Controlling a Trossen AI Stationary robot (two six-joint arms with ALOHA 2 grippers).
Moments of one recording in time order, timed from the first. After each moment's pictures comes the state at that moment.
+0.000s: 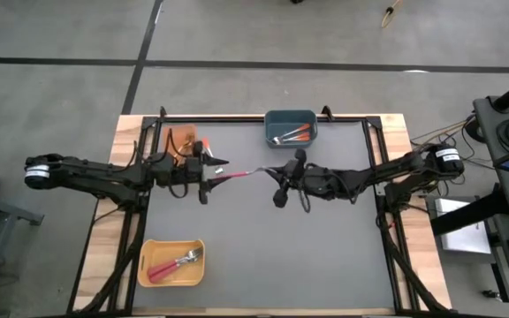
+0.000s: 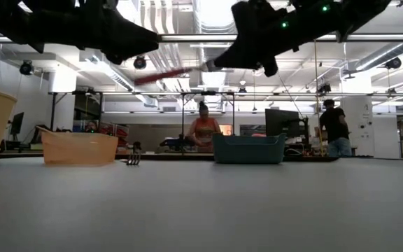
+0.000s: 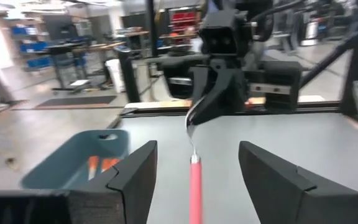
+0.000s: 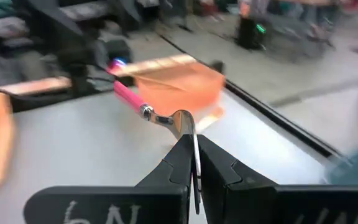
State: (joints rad) left arm 0.10 1.00 0.39 0.57 -0.05 0.09; right arm 0.06 1.49 0.77 0.50 0.47 0.13
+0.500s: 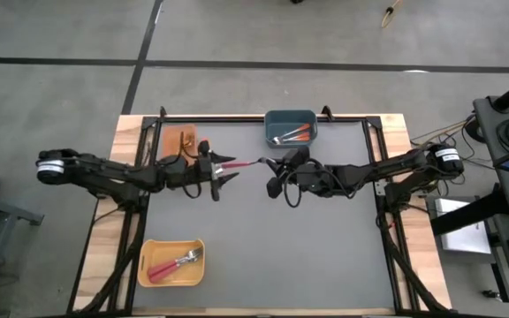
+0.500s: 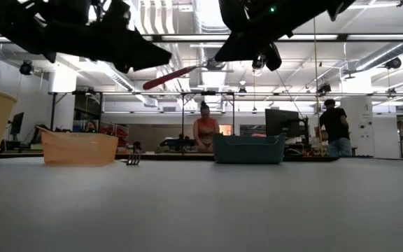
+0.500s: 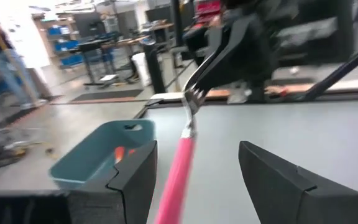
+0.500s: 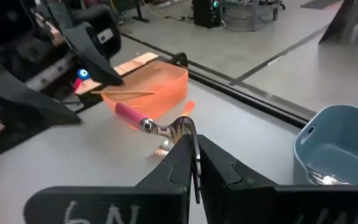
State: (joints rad) left arm 0.10 1.18 0.40 0.74 -0.17 0.14; right arm 0.06 1.49 0.94 0.21 0.63 0.40
